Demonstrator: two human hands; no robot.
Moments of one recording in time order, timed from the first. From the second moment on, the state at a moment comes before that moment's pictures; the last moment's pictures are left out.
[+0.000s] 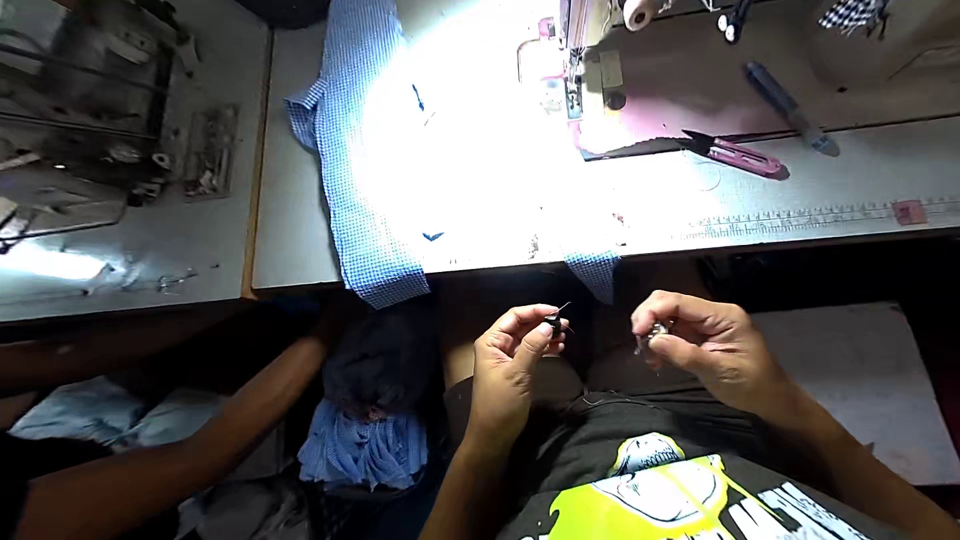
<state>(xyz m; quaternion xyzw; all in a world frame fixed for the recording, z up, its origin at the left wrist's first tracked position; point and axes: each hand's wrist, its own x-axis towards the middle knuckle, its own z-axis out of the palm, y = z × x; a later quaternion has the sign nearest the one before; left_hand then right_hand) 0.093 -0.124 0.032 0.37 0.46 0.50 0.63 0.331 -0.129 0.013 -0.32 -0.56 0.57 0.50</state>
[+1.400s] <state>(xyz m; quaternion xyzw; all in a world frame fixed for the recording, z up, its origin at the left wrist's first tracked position) 0.215 -0.090 0.041 0.65 0.20 0.50 0.54 0.388 -0.141 0.051 -0.55 -0.50 0.31 0.60</state>
